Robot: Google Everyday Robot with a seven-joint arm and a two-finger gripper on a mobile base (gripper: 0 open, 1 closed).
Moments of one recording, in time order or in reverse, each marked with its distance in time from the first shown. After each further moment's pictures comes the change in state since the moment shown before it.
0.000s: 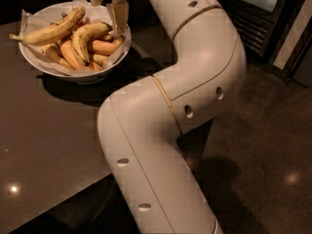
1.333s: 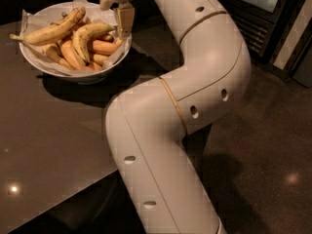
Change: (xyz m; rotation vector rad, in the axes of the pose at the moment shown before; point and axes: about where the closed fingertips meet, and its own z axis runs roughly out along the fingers) arm 0.018 0.007 0.011 -0.001 -0.012 0.079
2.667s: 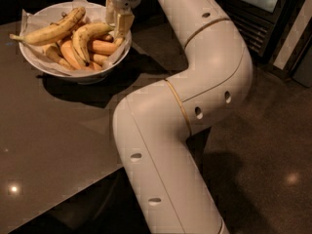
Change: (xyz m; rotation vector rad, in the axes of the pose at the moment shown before) arm 0.004 0.009 0.014 -0.021 -0.069 0.105
